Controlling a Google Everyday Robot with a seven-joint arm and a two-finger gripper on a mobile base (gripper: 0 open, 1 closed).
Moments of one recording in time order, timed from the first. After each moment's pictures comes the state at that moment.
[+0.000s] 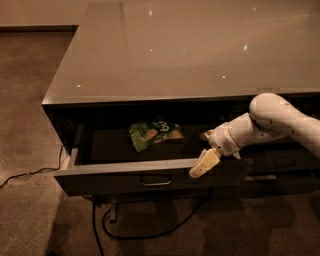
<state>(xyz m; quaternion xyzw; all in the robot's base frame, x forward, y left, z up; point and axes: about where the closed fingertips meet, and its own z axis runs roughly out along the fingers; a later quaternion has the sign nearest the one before) 0.553 -0.123 0.658 -0.51 0.78 0.28 0.24</state>
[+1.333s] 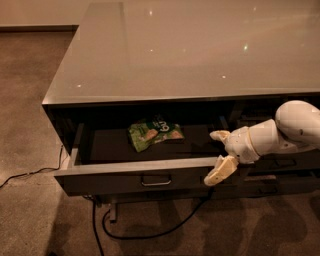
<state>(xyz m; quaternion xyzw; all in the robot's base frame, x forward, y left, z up) 0.523 -0.155 0.686 -0.53 0.74 0.27 0.30</state>
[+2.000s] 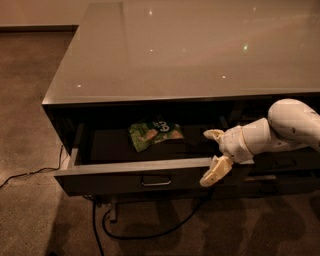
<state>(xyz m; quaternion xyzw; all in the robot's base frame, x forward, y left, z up) 0.522 -0.141 0.687 -0.56 0.72 0.26 0.30</state>
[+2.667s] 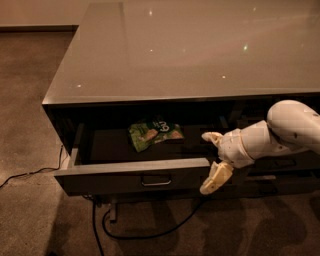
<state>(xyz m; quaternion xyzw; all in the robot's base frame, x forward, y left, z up) 0.500 -0.132 0.694 -0.59 0.71 0.24 0.30</state>
